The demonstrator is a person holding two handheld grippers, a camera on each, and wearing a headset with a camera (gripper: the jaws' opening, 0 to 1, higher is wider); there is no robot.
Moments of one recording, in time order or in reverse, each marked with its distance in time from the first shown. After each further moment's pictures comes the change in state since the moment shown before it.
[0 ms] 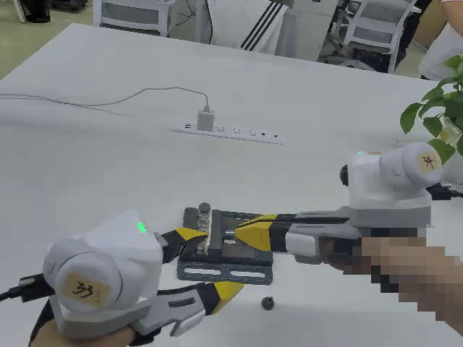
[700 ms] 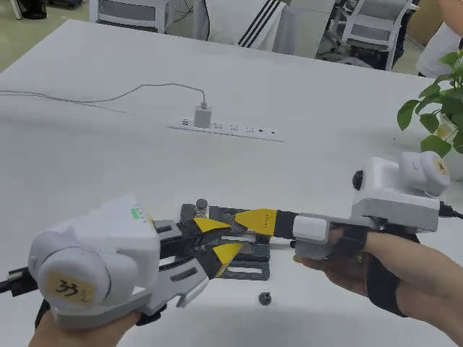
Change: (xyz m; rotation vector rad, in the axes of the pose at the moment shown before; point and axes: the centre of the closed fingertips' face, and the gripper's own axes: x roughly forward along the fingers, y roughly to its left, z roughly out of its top) left arm -0.001 -0.005 0.036 0.031 -0.134 -0.005; right arm -0.007 0.007 0.007 0.345 -0.153 0.104
